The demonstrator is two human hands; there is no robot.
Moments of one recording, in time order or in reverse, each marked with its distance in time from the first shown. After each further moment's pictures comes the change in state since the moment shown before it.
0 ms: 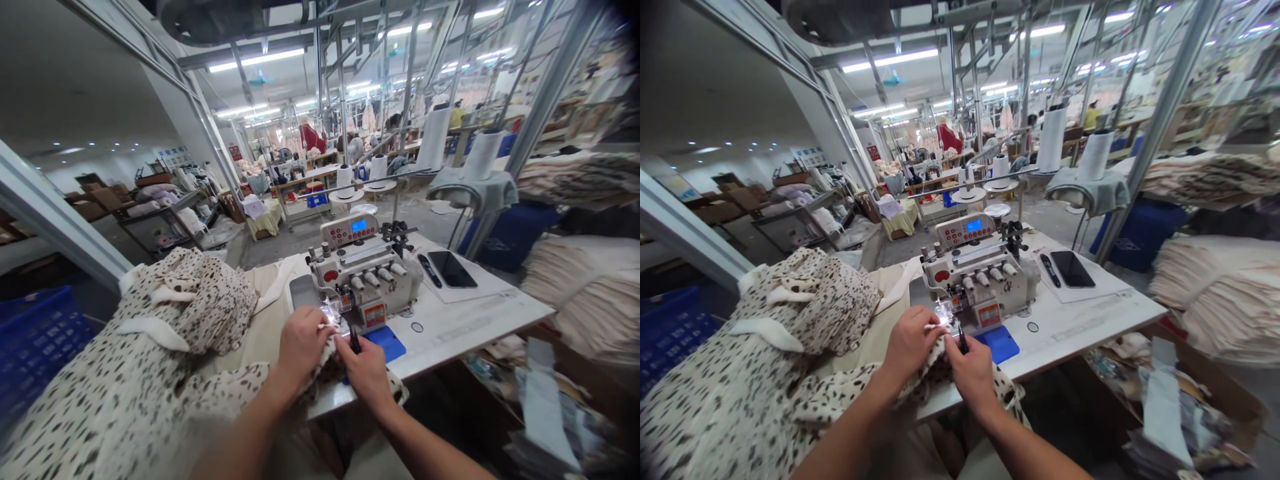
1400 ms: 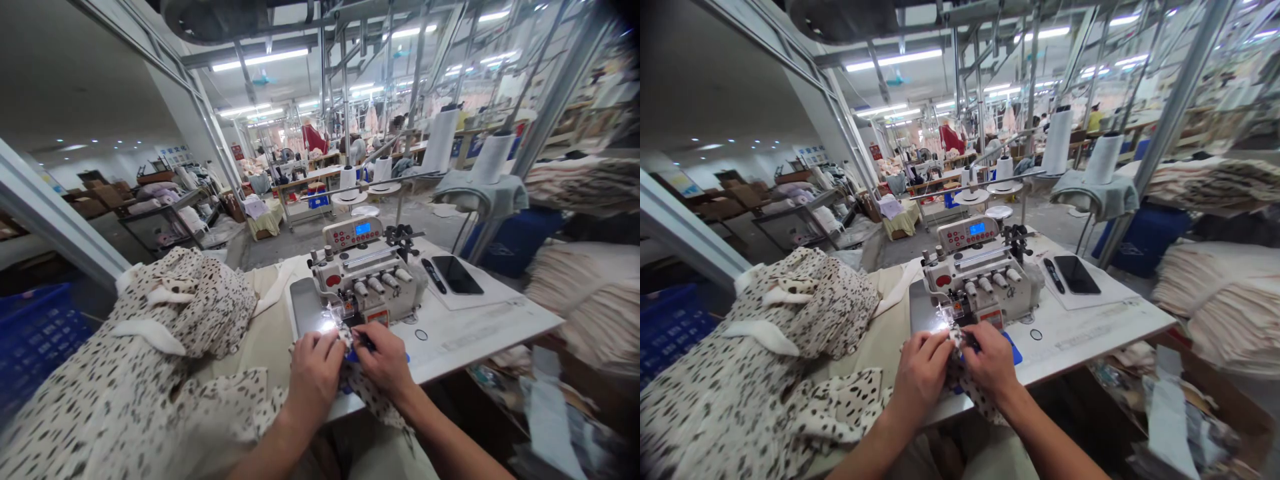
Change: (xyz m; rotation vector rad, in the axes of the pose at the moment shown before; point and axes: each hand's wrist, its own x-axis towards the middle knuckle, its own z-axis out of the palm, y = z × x) left_hand -0.045 0.018 0.023 0.419 0.072 0.228; right_hand 0.037 0.003 -0.044 -0.528 0.009 -0.679
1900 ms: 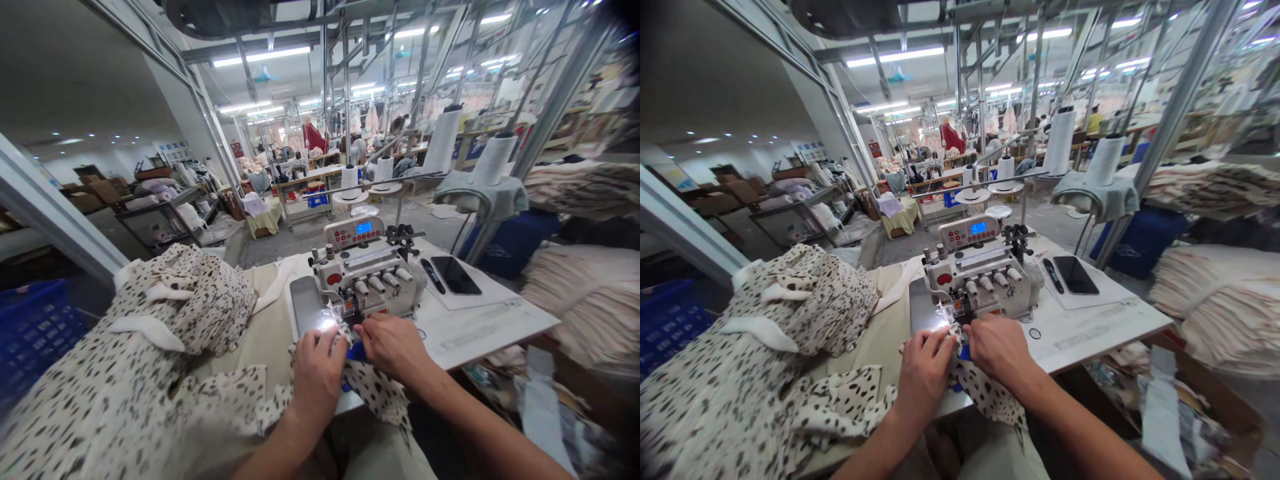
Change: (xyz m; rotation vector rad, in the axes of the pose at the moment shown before) left_hand 0.002 0.009 0.005 0.054 0.049 -0.061; right_hand 0.040 -0.028 -0.040 -0.678 -0.450 -0.030
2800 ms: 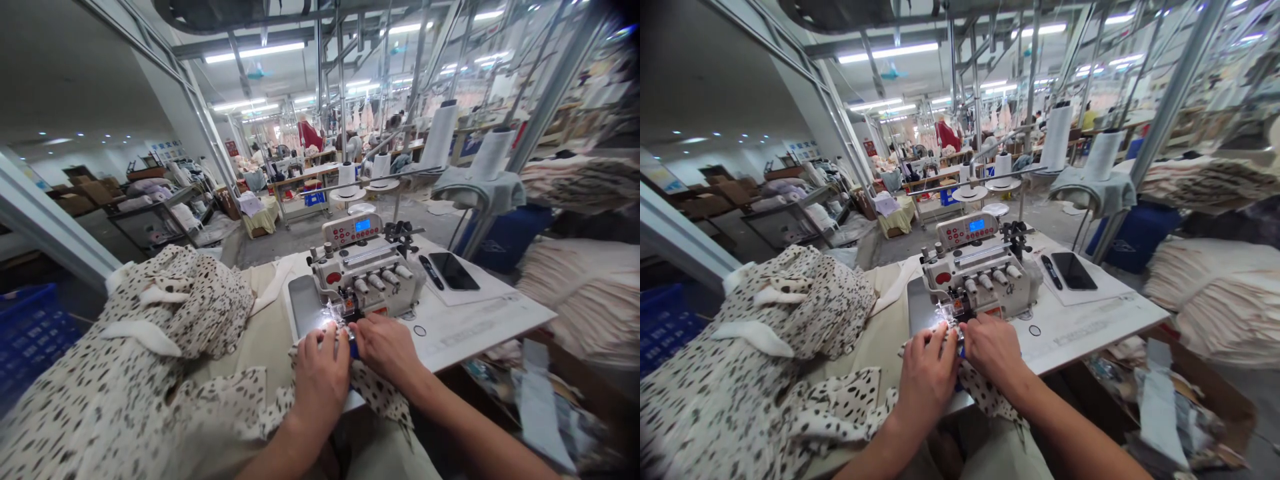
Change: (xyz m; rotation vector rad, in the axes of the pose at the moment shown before) left_hand 0.000 0.005 0.002 0.146 -0.032 0.039; right_hand -0.005 -0.010 0.027 0.015 0.152 0.025
